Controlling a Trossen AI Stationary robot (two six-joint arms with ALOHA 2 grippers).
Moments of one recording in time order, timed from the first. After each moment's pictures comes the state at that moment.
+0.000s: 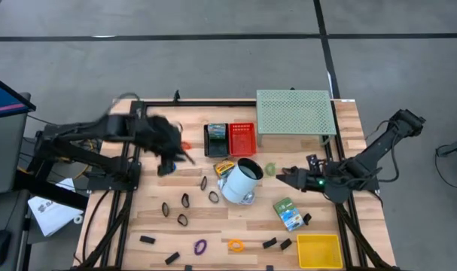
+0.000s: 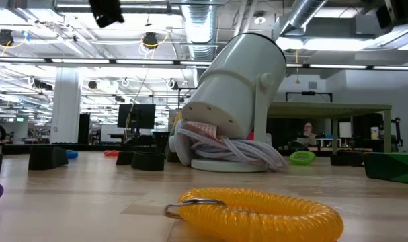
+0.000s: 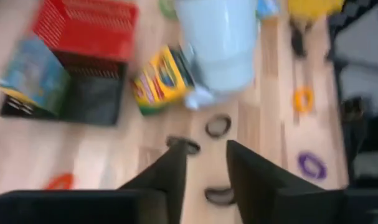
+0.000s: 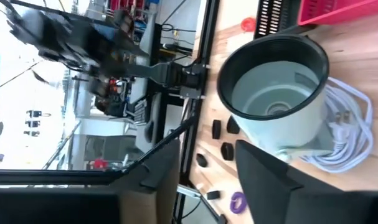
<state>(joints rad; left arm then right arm) 0.00 1.07 1.14 -0.93 0.05 -0.18 0.70 0.99 0.78 -0.26 0.89 1.73</state>
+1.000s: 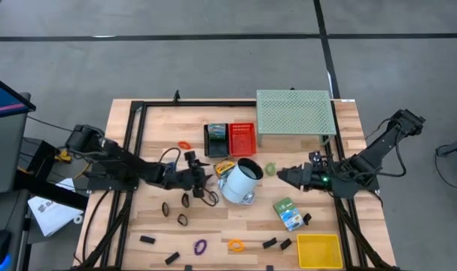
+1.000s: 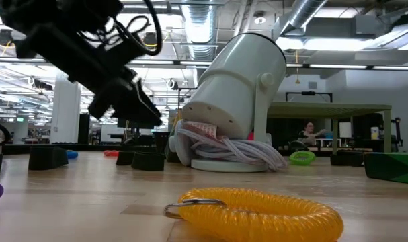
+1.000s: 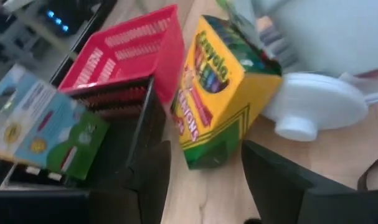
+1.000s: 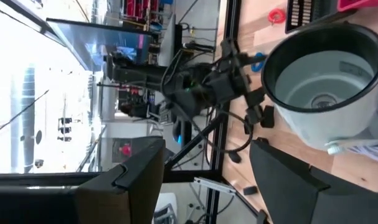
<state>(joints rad) -0.26 1.54 0.53 0.36 -0.66 0.06 0.71 0.99 0.87 -0.24 0.89 1.74</state>
